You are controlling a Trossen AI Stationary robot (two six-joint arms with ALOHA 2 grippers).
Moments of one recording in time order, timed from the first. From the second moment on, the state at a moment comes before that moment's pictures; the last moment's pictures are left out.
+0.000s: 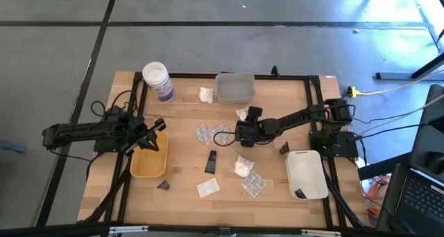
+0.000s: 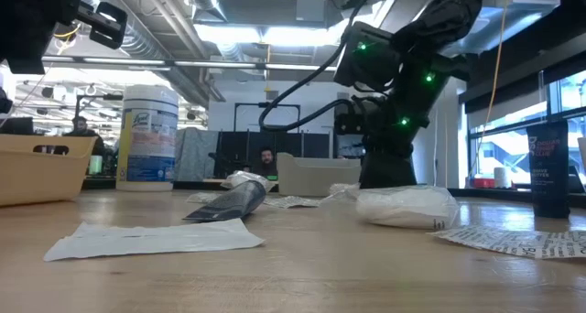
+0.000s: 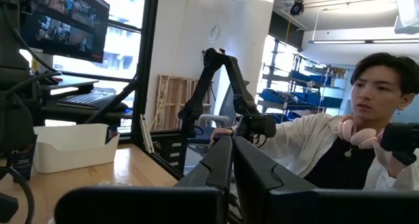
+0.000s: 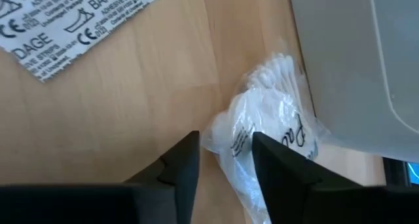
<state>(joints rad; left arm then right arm) 0.22 0.21 0.01 0.58 0.88 -0.45 0.06 1.86 0.97 -0.34 0.64 0.04</state>
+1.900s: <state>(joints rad) 0.22 0.21 0.01 0.58 0.88 -0.45 -0.02 1.86 1.58 -0.66 0.74 -0.20</state>
